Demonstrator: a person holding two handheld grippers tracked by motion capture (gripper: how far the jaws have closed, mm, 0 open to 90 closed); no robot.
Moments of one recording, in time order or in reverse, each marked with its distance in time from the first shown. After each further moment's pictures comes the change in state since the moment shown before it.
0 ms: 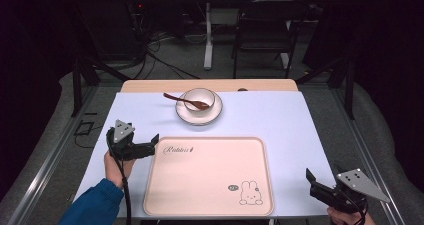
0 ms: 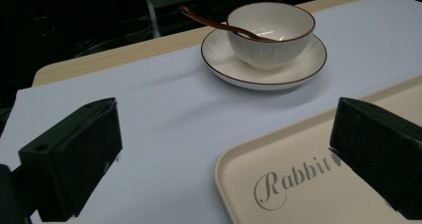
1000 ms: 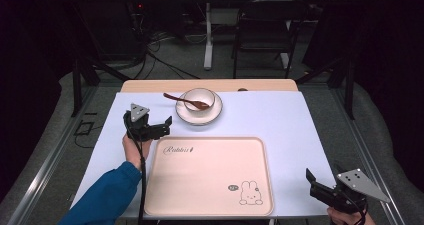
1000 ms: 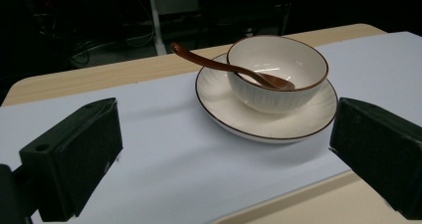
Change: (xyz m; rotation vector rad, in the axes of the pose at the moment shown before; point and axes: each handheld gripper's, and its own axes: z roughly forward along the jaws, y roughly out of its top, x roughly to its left) left arm -0.009 0.030 0.053 -0.029 0.014 -0.086; right arm 0.000 0.000 0.000 -0.001 0.004 -0.001
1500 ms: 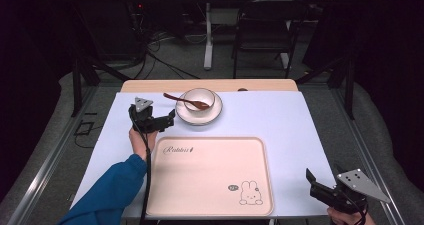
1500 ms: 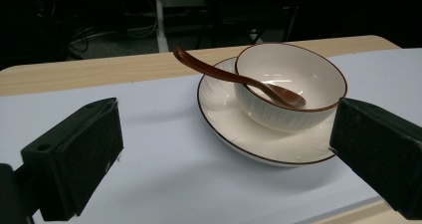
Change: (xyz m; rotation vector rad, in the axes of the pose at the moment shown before) left arm 0.003 0.009 0.032 0.019 0.012 -0.079; right arm 0.000 0.000 0.000 -0.004 -0.001 -0.002
